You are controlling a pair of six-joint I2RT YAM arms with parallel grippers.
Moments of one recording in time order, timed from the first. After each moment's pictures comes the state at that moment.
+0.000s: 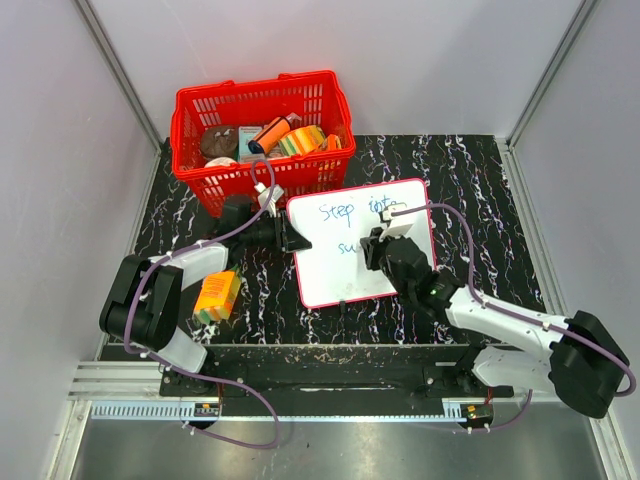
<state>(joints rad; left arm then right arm) -0.31 1.55 0.75 0.23 0.75 -0.46 0.85 1.15 0.60 0.27 0.45 0.35</state>
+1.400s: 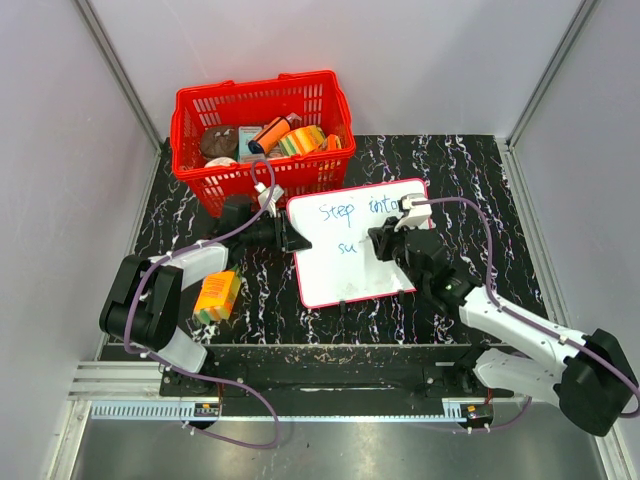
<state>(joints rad) -0.31 1.55 0.75 0.23 0.75 -0.46 0.74 1.05 0.61 0.22 0.32 0.38</state>
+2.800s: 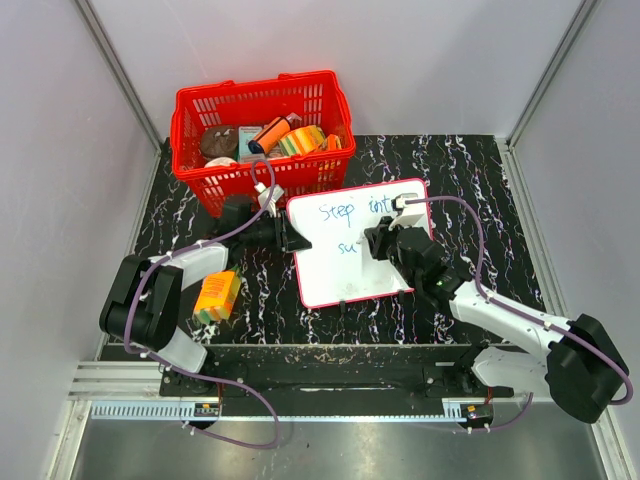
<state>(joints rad) -0.31 1.55 0.75 0.23 0.75 -0.46 0.73 1.14 0.61 0.28 0.33 0.41</state>
